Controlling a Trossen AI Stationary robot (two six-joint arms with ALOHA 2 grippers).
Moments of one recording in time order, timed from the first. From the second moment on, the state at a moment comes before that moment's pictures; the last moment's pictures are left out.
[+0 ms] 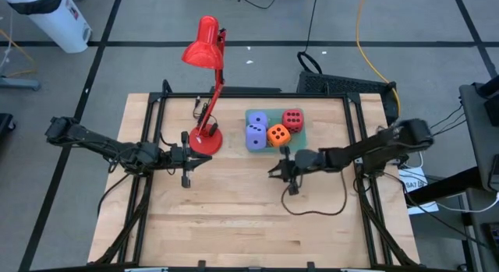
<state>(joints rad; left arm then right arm) -0.27 0.75 0.31 0.41 -0.34 0.09 0.09 1.50 0.56 0.46 -0.01 -0.17</state>
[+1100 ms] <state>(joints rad) -0.27 0.75 0.31 0.39 -0.34 0.10 0.08 0.30 0.04 0.40 0.19 -0.18</state>
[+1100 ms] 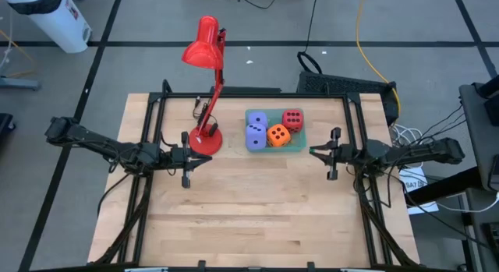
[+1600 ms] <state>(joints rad) -0.27 0.75 0.31 0.42 -0.34 0.12 0.08 0.68 0.17 0.44 0.44 -0.14</state>
